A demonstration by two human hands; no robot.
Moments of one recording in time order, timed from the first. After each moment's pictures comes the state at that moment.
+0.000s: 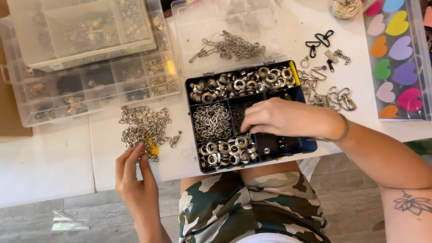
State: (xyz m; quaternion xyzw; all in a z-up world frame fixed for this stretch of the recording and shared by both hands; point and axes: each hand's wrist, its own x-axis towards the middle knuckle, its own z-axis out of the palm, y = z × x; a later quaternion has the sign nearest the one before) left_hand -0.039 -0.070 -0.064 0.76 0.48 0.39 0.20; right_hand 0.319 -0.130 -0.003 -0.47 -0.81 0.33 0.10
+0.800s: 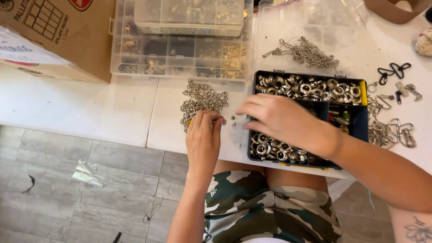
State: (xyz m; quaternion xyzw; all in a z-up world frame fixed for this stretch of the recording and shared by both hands) left_hand -0.012 -0.054 -0.074 0.78 0.46 0.37 0.19; right_hand 0.202 -0.068 0.016 -0.47 -0.85 0.17 0.14
